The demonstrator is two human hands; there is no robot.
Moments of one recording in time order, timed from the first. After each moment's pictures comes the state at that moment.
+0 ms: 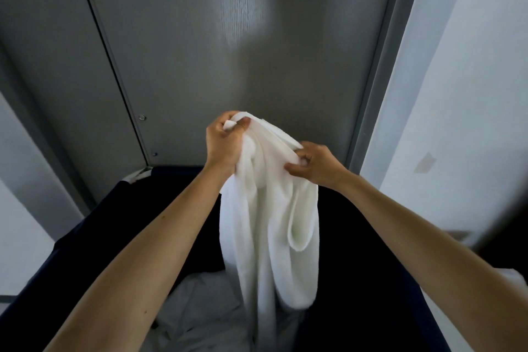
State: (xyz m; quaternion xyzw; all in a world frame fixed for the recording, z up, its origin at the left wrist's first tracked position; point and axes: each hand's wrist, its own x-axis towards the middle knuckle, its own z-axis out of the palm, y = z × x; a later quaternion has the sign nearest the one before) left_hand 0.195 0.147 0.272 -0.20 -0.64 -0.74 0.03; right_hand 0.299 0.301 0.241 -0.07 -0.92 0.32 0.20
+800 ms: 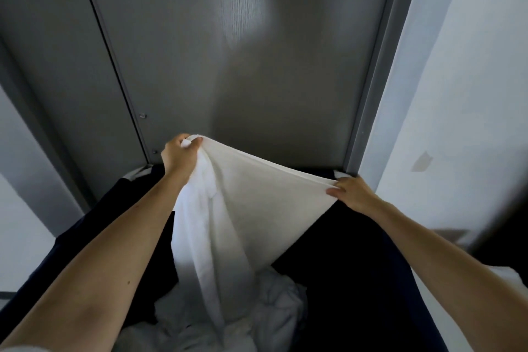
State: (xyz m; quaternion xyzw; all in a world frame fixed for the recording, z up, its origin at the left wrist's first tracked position) left_hand 0.125 0.095 0.224 -0.08 -0.82 -0.56 0.09; right_hand 0.347 0.358 0.187 -0.27 -0.94 0.19 0.03
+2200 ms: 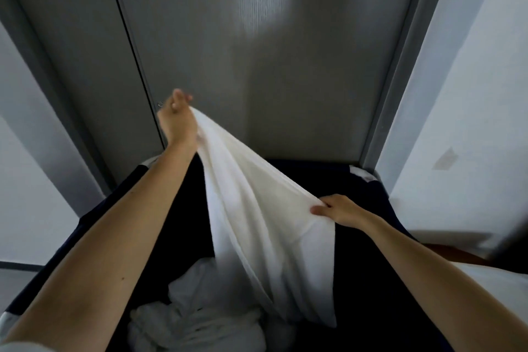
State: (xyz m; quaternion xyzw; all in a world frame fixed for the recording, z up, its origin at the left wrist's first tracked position) left_hand 0.143 0.087 0.279 -0.03 -0.67 -0.71 0.21; right_hand 0.327 0.323 0.137 -0.20 -0.91 0.36 -0.05
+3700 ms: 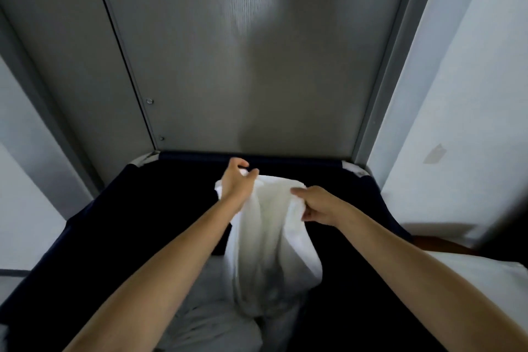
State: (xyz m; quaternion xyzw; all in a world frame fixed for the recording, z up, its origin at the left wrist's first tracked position) left_hand 0.207 0.134 0.168 -0.12 -0.84 -0.53 -0.05; right_hand 0.310 0.267 0.162 -0.34 -0.64 0.69 -0.02
